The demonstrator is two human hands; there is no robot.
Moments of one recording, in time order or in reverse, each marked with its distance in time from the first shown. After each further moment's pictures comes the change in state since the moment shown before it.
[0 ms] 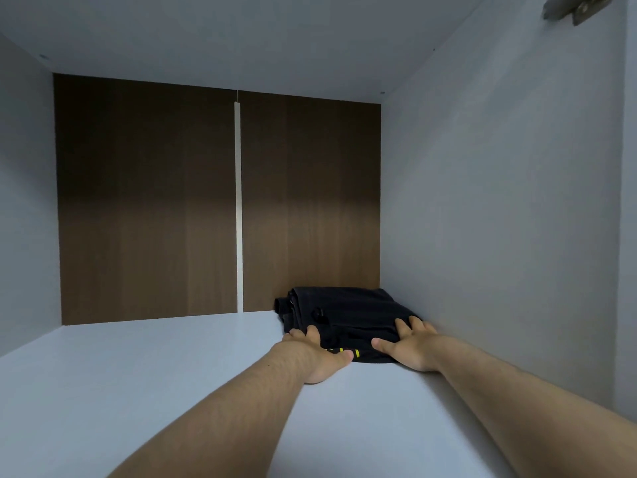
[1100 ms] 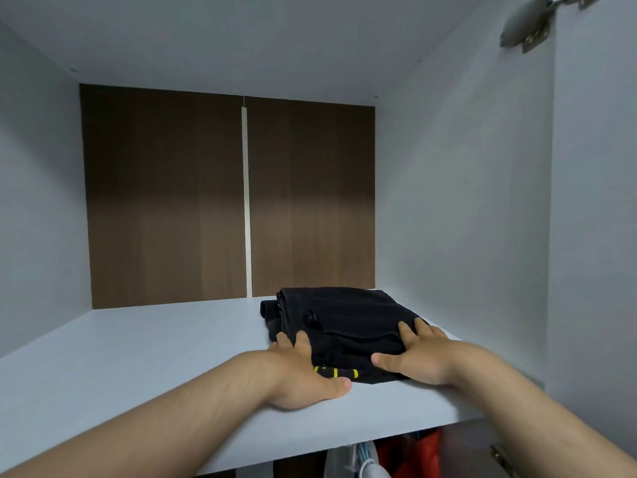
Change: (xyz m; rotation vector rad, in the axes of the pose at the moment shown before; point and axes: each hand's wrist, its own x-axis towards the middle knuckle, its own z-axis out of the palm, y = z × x) left_hand -0.142 -0.036 -0.004 0.050 -0.094 0.132; right_hand -0.133 0.008 0.002 0.045 -0.055 -0.080
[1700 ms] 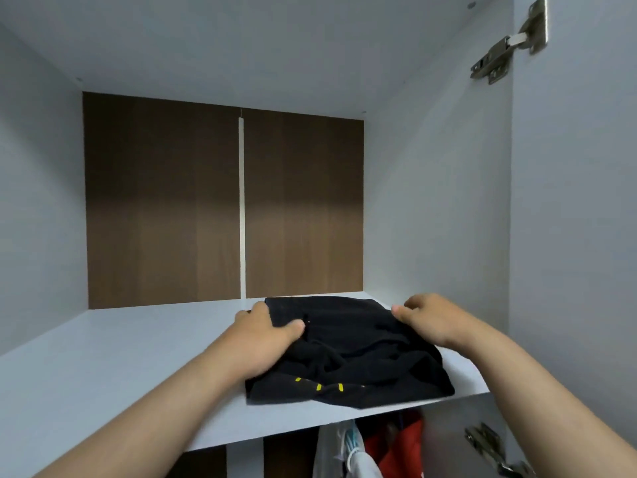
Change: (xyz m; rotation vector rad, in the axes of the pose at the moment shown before) left_hand -0.035 -0.030 -0.011 -0.550 0.415 0.007; right_hand -0.043 0.013 -0.040 0.379 0.310 -0.064
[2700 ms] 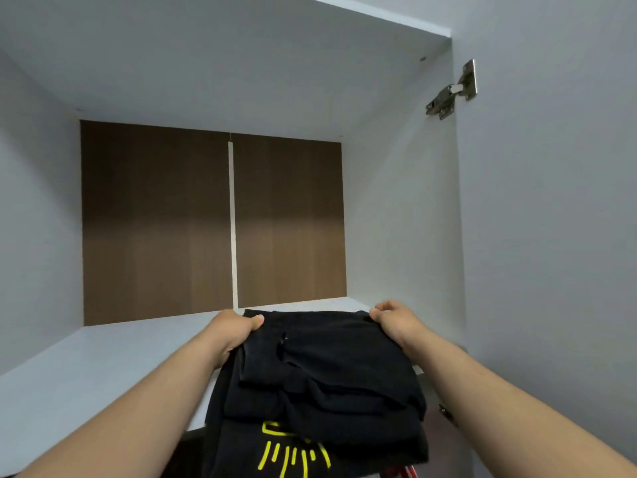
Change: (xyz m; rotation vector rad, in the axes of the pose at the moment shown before) left_hand 0.031 -0.033 -0.019 -0.562 0.000 -0.181; right_hand -0.005 -0.007 0.045 0.628 0.138 0.165
